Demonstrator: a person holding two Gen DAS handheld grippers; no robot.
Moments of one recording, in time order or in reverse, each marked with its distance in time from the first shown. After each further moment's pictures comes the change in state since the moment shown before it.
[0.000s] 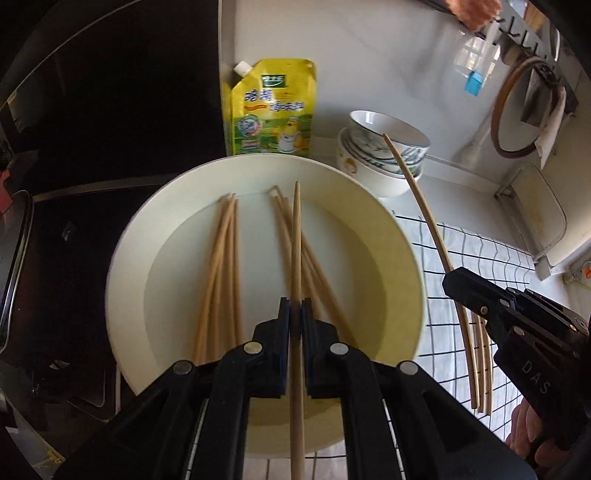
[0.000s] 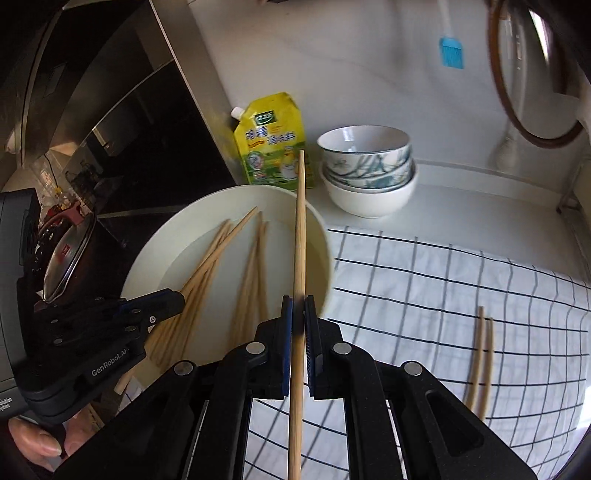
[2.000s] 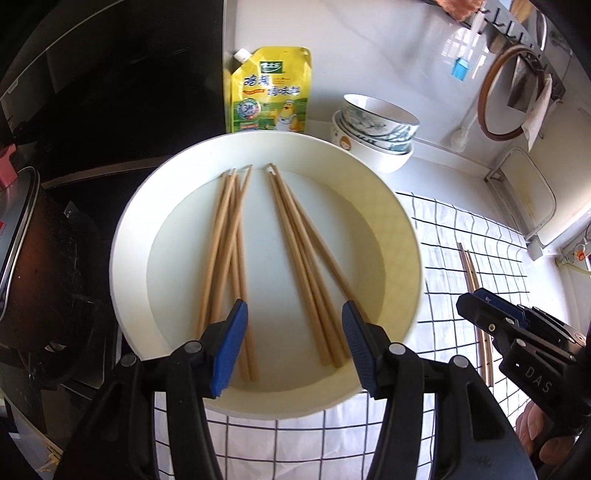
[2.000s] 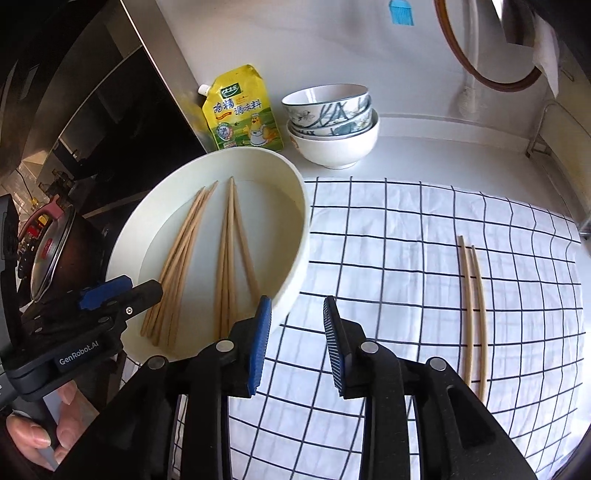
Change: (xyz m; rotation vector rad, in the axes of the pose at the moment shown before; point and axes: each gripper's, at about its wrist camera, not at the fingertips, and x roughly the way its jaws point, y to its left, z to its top) left arm -0.013 0.000 -0.028 0.033 0.029 -0.045; right arm -0.029 -0.026 -0.055 0.153 0.051 -0.112
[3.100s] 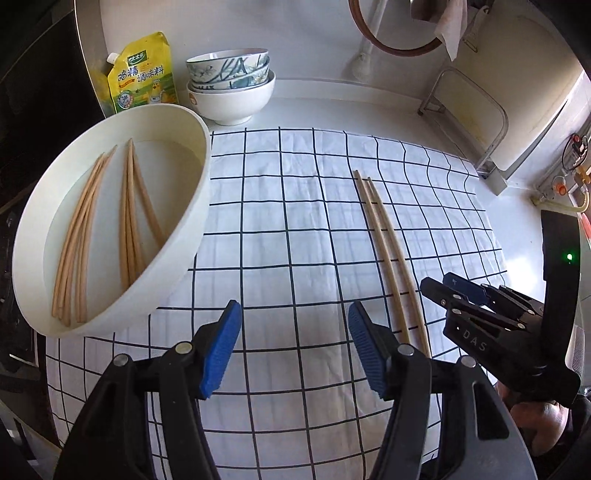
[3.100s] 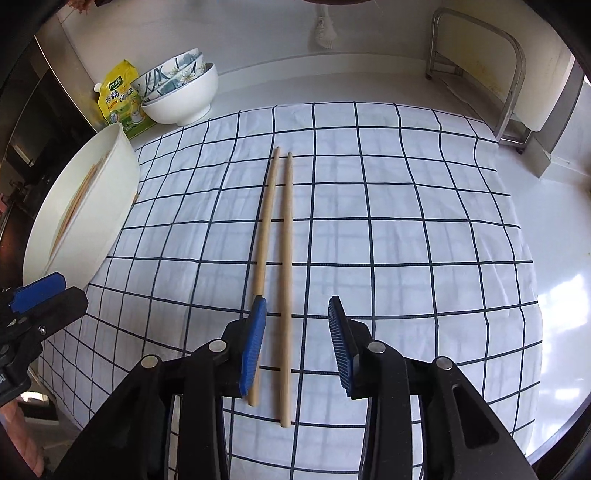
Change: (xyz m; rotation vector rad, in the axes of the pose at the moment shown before) left arm 0.026 -0.170 -0.061 0.143 0.081 -0.048; right arm 0.004 -0.170 -0.073 0.077 0.070 -0.134
